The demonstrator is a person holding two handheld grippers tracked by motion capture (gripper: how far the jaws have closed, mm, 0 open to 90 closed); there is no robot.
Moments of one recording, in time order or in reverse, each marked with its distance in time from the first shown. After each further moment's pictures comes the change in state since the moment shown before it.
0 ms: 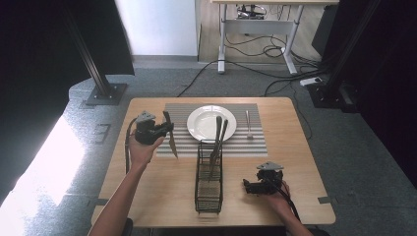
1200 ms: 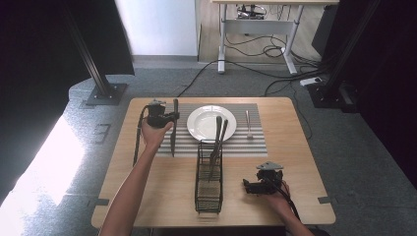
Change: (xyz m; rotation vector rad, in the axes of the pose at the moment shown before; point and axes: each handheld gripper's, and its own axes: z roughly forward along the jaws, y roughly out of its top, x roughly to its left) left arm 0.032 0.023 0.073 0.089 0.062 -0.103; right arm 0.000 0.000 0.000 -0.001 0.005 -0.003
